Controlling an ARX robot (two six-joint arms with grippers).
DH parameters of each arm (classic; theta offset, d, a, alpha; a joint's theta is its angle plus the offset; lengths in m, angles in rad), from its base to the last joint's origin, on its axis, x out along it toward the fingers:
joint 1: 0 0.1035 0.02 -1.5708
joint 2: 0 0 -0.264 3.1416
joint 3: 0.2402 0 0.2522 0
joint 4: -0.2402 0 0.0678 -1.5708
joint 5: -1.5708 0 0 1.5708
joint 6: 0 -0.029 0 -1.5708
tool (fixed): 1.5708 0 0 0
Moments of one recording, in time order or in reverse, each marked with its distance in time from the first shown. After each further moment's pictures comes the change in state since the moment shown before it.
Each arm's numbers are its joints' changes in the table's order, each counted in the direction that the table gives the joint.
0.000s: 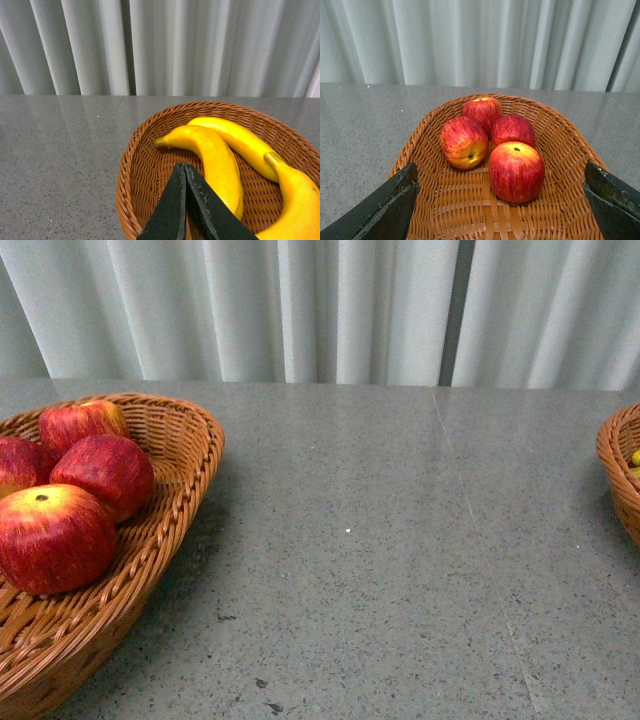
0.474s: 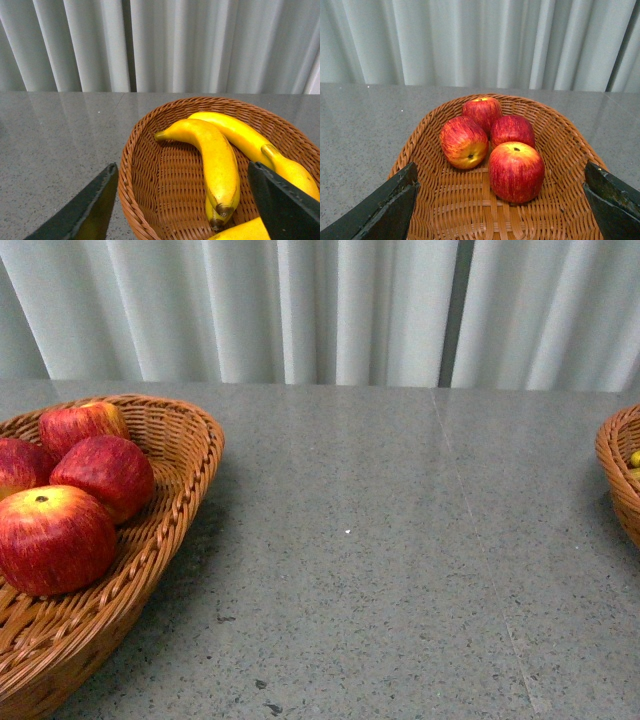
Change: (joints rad) left arm 0.000 0.000 0.000 0.000 0.000 0.000; right arm 0.000 -0.169 0.000 -0.178 0.000 0.000
